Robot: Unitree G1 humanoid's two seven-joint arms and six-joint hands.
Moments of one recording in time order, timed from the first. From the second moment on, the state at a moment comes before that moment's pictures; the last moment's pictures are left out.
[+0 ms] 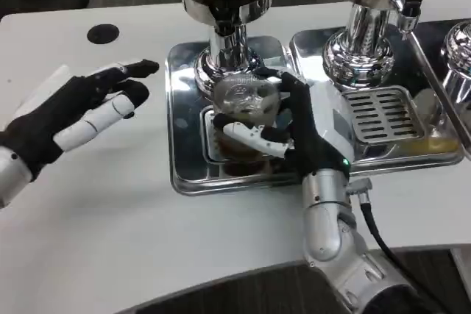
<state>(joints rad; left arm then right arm) -0.35 0.60 0.04 0.57 0.05 -0.49 -0.48 -0.54 0.05 0.28 0.87 -0.50 -0.23 -0.62</state>
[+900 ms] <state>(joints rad) -0.37 0.56 -0.04 0.60 0.09 -0.55 -0.48 -0.37 -0.04 0.28 0.50 -0.54 -0.10 -0.59</state>
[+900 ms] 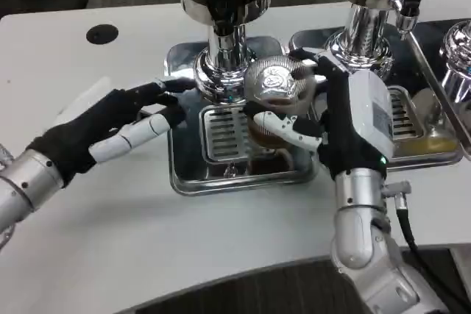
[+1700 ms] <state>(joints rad) -0.25 0.57 -0.05 0.44 0.06 -0.57 -0.52 -0.12 -0.05 0.30 0.13 -0.60 -0.05 -0.49</state>
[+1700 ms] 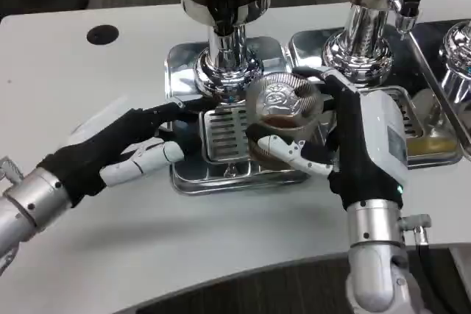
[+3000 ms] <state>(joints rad) 0.01 0.61 0.03 0.07 0.05 -0.53 -0.51 0.14 -0.09 0.25 -0.16 -0.59 -0.06 -0.36</state>
